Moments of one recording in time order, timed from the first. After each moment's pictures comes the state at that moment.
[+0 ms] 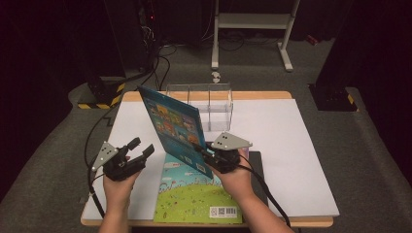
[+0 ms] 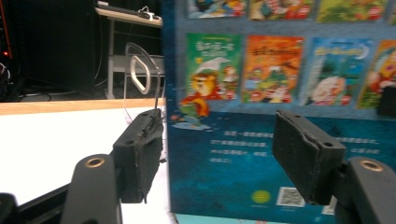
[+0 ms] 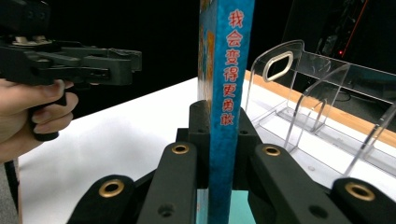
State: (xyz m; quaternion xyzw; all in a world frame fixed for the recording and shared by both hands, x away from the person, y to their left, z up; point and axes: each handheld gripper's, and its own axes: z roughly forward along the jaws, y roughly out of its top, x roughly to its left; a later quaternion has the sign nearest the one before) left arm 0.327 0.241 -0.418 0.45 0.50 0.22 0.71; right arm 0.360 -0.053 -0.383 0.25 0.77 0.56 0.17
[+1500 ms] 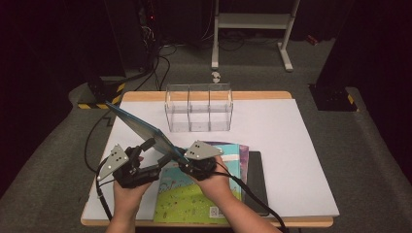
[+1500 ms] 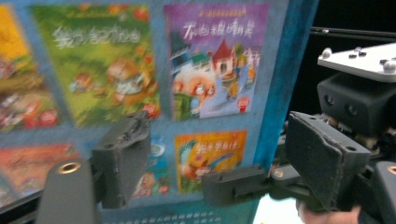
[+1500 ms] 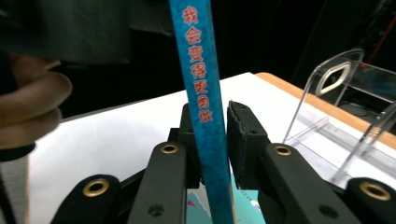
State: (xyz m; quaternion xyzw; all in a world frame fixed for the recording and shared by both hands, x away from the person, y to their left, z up) left arm 0.293 0.195 -0.378 0.47 0.42 0.18 0.76; right arm 0.345 0.004 -0.398 0.20 0.79 0.56 0.18
